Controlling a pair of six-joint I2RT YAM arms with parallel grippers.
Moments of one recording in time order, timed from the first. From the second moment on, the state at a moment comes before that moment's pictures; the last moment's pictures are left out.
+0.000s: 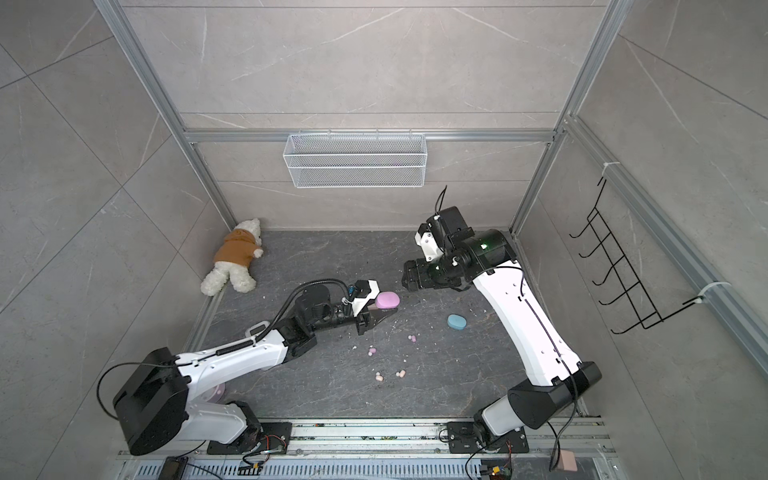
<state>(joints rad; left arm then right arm) -0.84 1.33 0.79 0.47 0.51 0.13 0.47 1.49 1.87 -1.41 -0.15 0.19</state>
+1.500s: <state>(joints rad) -0.73 1.23 0.90 0.06 0.85 0.05 0.79 1.25 1.52 -1.04 -0.14 -0.32</state>
